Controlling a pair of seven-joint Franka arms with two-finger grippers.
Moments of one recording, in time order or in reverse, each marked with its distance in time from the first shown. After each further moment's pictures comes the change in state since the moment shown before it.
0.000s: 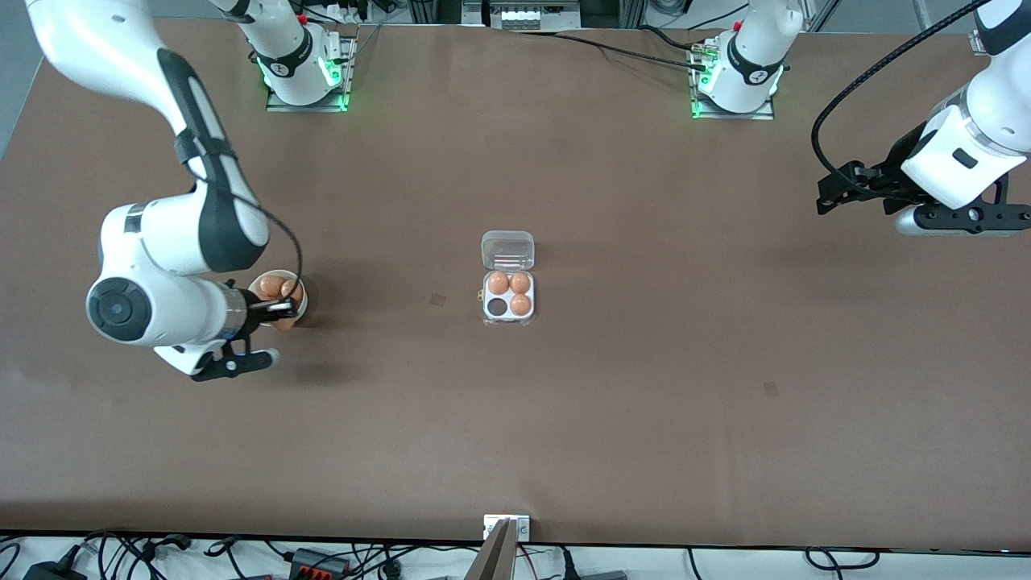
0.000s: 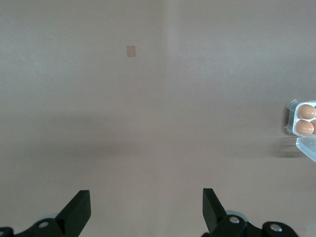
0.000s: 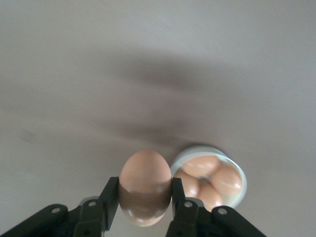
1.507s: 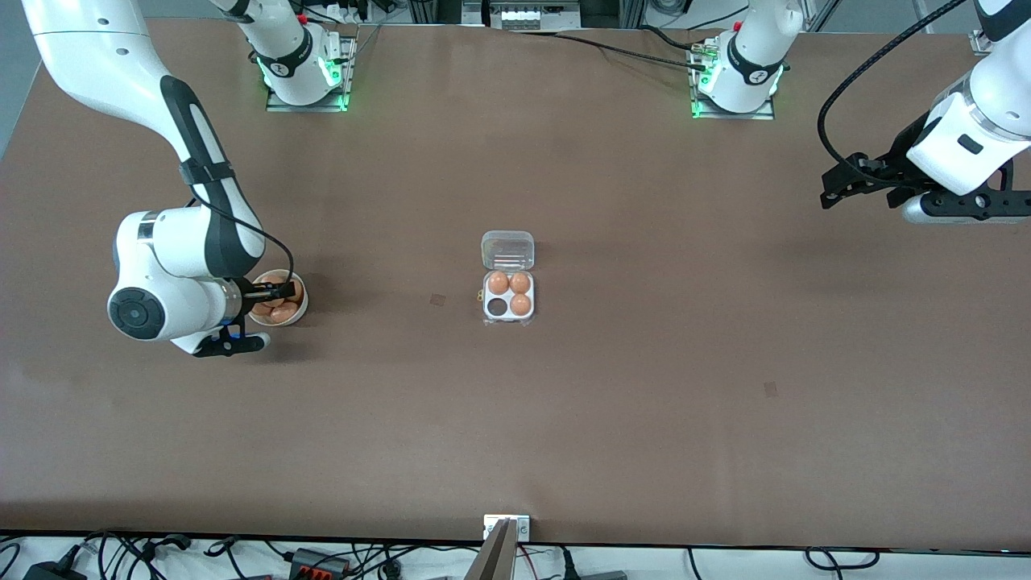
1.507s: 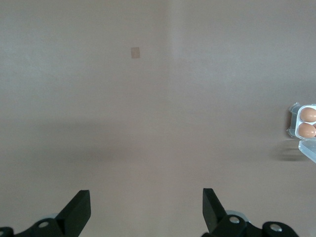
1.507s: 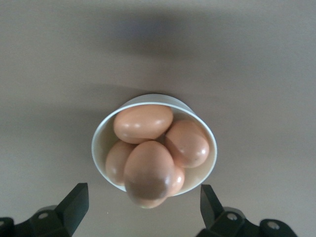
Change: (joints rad) left arm 0.001 -0.057 0.013 -0.072 -0.001 0.043 0.000; right arm -0.061 -0.009 -0.093 -0.263 -0.009 0.040 -0.035
